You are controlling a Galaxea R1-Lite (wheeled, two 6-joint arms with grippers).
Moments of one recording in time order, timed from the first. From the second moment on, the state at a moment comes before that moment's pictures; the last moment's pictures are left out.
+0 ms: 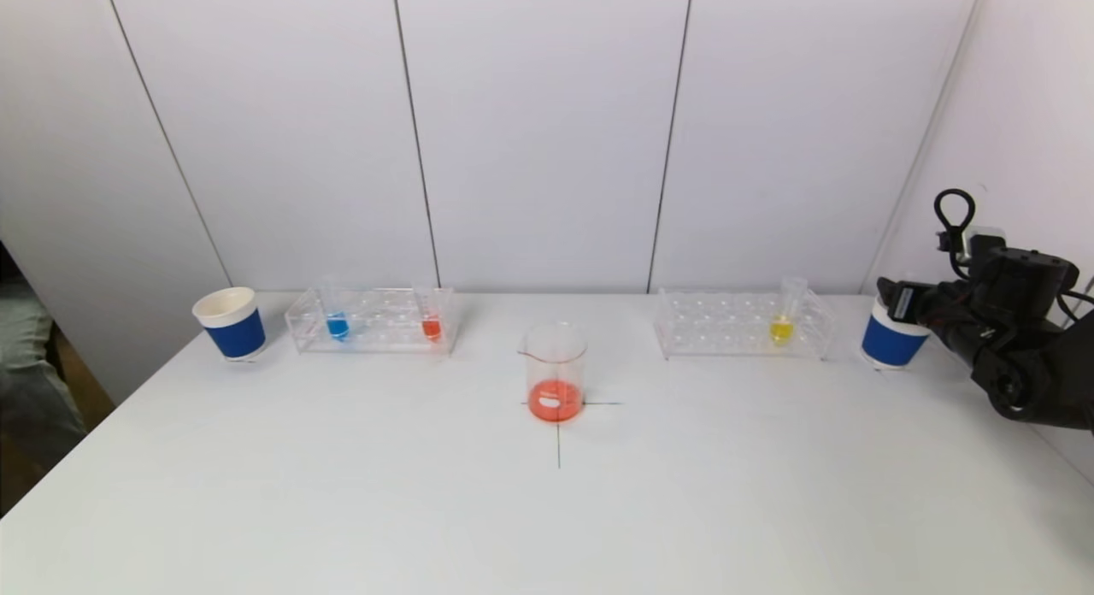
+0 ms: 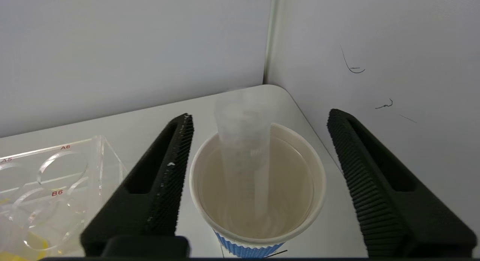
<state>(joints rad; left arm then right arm) 0.00 0.00 -0.05 0.12 0.00 0.00 -0.24 2.23 -0.98 -1.07 -0.10 0.00</state>
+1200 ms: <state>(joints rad) 0.00 0.00 -0.05 0.12 0.00 0.00 -0.24 1.99 -0.86 -1.05 -0.04 0.00</state>
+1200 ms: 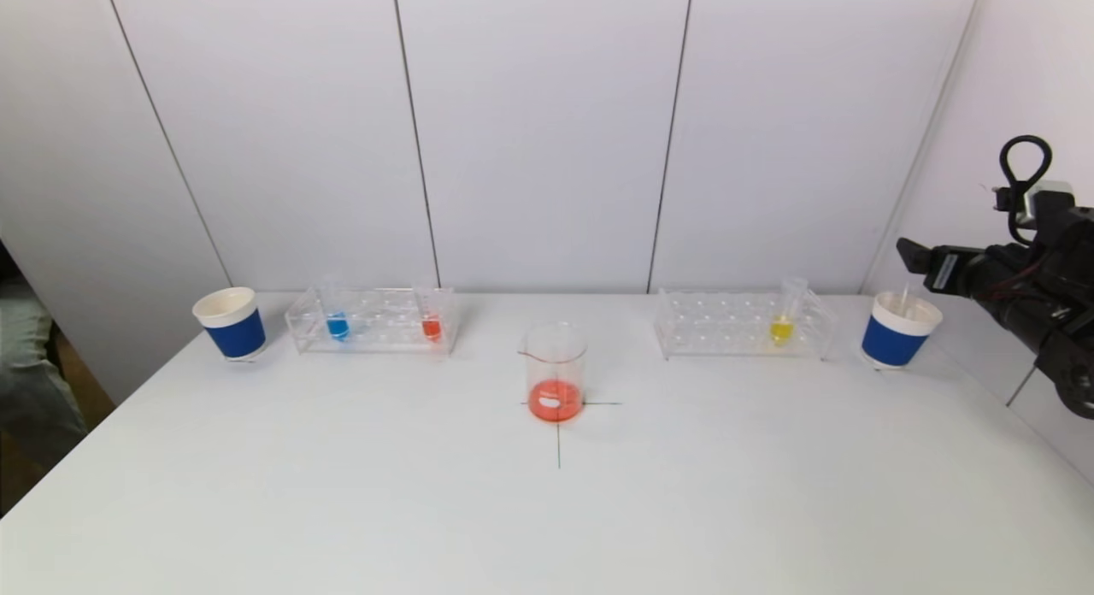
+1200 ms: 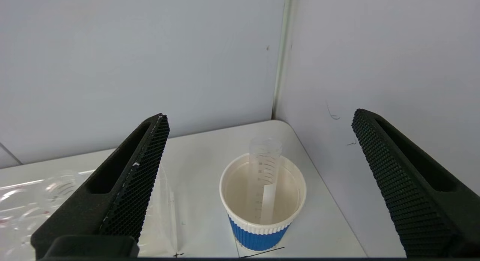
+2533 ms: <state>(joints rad) 0.00 0.00 -0.05 0.12 0.00 0.00 0.02 1.18 -0.53 -0.85 -0.02 0.10</state>
